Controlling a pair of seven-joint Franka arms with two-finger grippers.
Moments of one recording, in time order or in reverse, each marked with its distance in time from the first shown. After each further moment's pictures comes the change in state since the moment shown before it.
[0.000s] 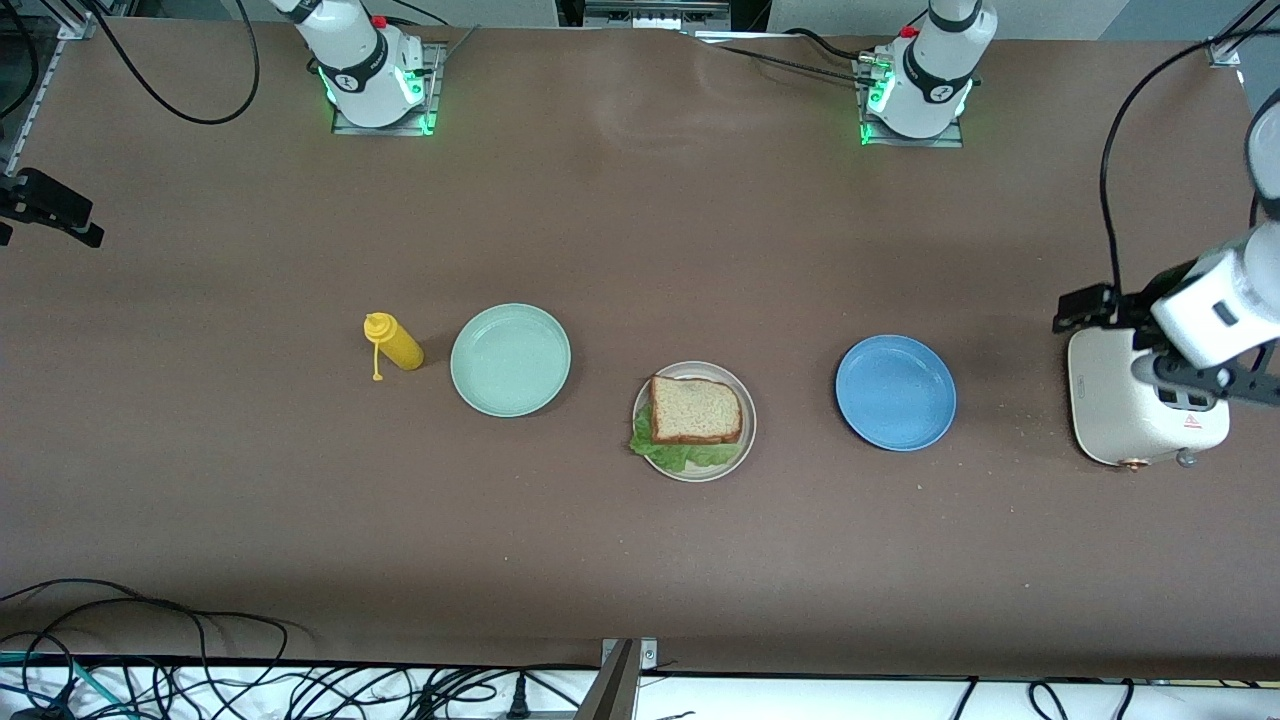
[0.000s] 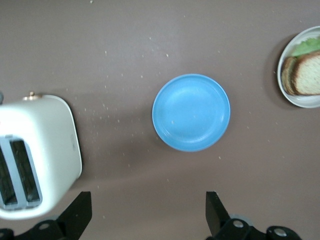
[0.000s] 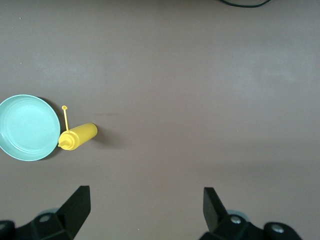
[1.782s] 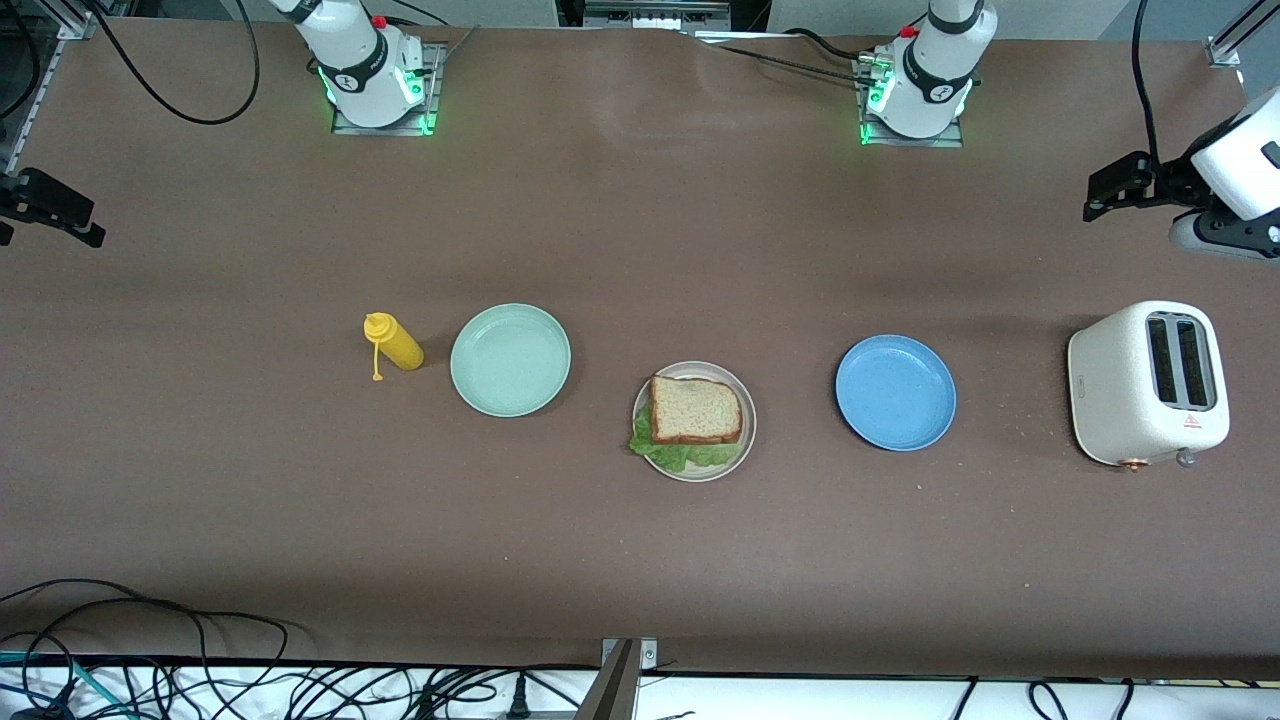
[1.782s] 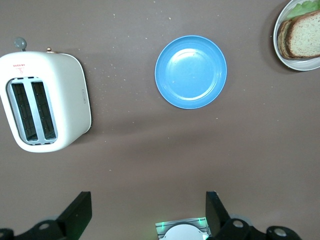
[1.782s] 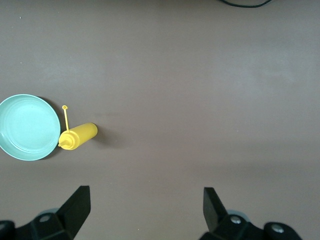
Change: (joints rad) left arm 0.016 -0.185 -0.051 -0.074 0.079 -0.132 -0.046; right arm 0.002 0.000 0.000 0.000 -0.001 -0.001 0.000
